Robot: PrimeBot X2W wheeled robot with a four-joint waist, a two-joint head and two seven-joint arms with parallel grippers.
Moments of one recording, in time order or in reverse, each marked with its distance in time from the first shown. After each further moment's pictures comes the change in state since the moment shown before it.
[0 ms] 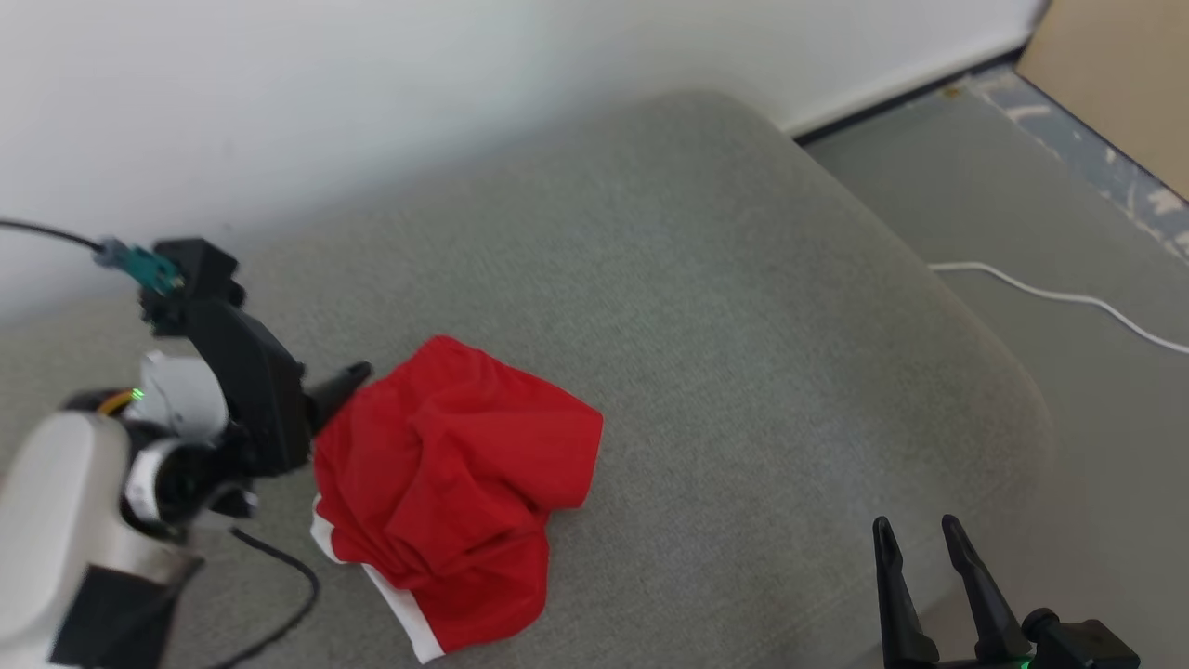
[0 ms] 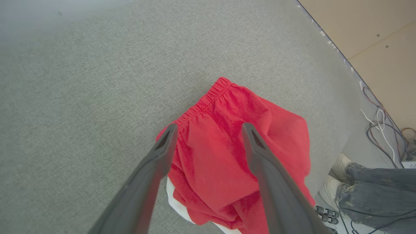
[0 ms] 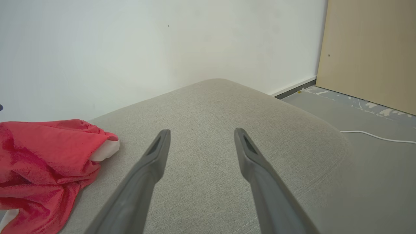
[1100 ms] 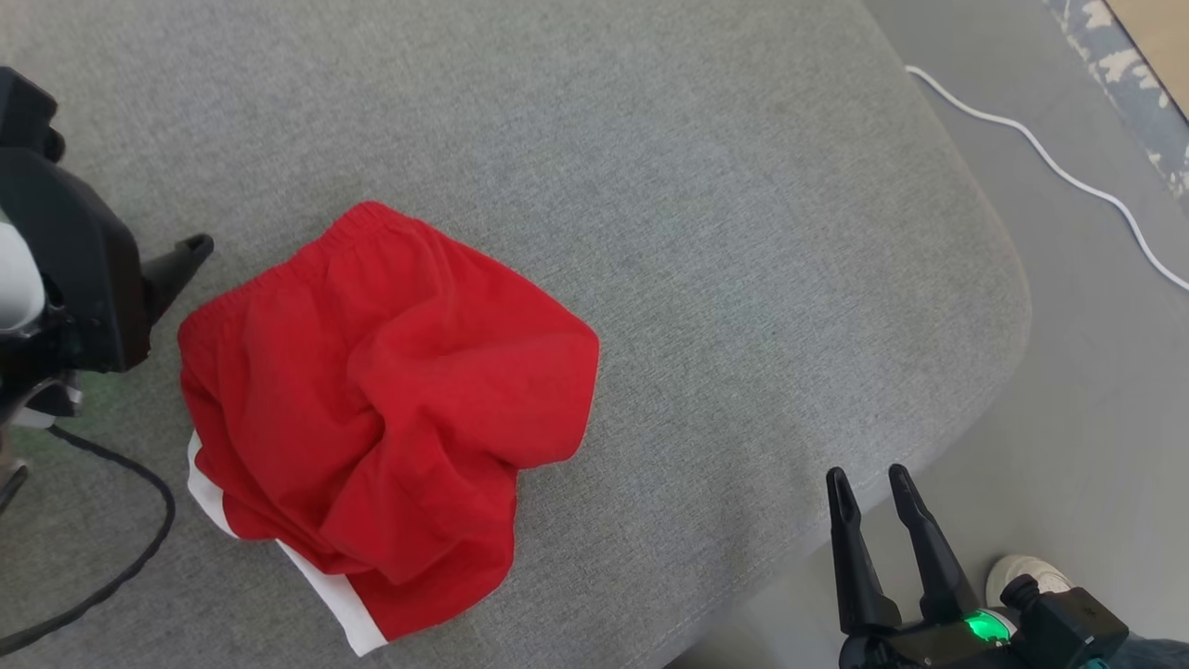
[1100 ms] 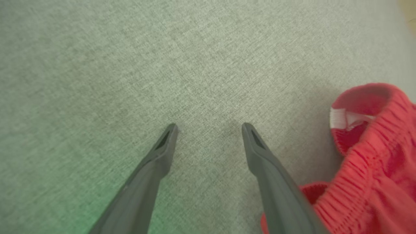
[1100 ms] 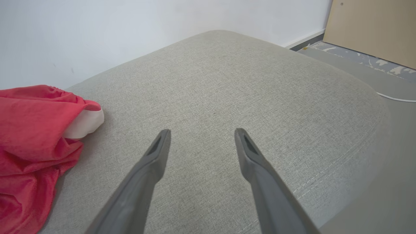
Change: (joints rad) left arm -0.183 0.223 -0.005 -0.116 0.036 0.023 0.195; right arm -0.045 0.001 0.121 -0.087 0.182 0.000 -0.023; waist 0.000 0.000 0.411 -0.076
